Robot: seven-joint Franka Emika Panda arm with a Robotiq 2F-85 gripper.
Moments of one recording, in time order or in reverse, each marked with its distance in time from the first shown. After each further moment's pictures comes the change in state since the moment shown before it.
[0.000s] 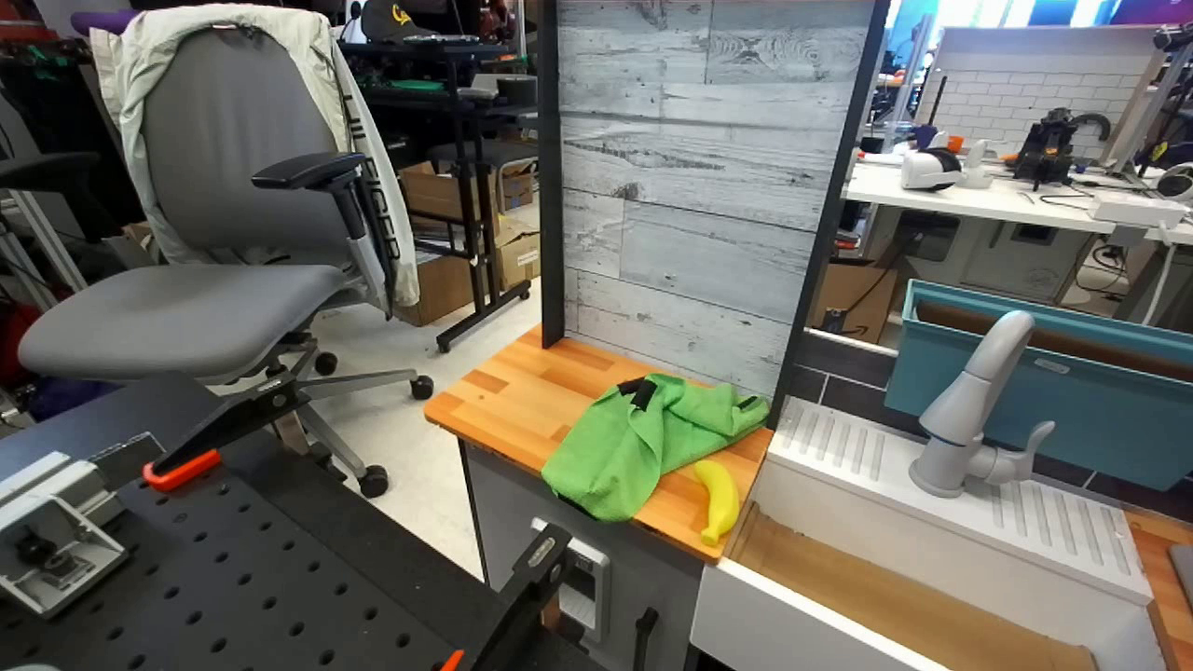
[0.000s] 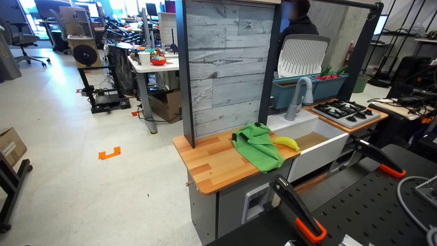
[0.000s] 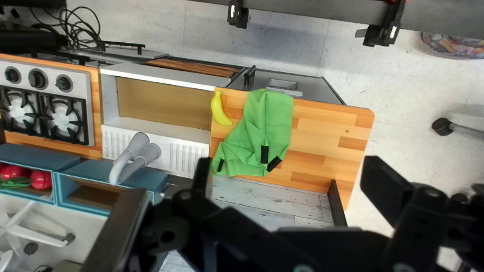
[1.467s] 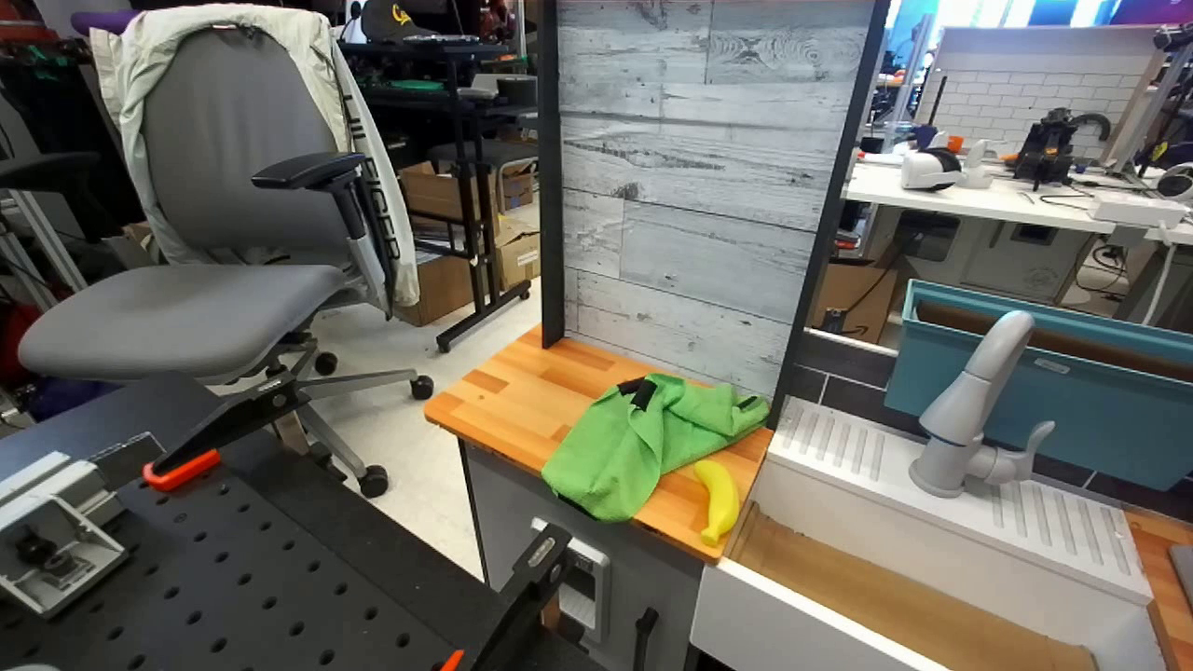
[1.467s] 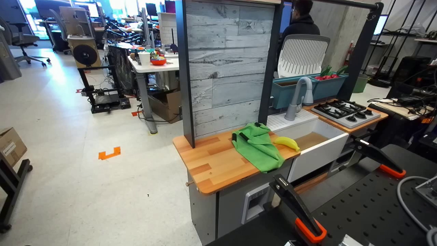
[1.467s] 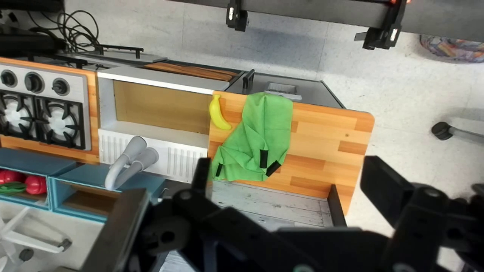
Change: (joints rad) arm 0.000 0.024 -0.002 0.000 0.000 0.008 0.001
